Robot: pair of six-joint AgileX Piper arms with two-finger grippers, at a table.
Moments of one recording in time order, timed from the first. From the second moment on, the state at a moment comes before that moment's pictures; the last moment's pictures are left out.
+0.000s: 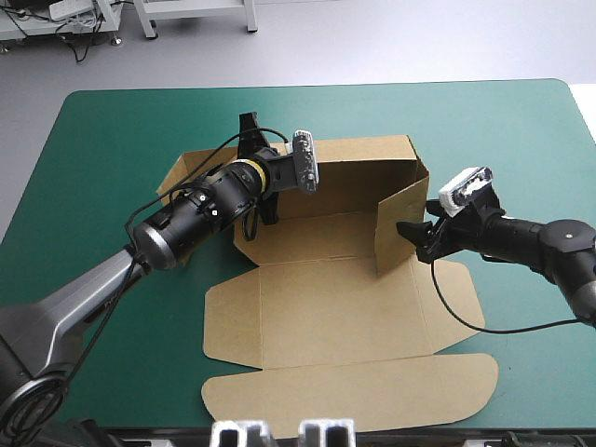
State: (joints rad) left arm -0.73 1.59 -1.40 0.55 0.65 0.50; right arm -0.05 1.29 -0.78 1.23 0.75 -1.56
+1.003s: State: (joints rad) left arm -0.76 1.57 -1.42 0.32 0.71 0.64; right arm 0.14 1.35 -0.78 1.41 0.38 -1.61
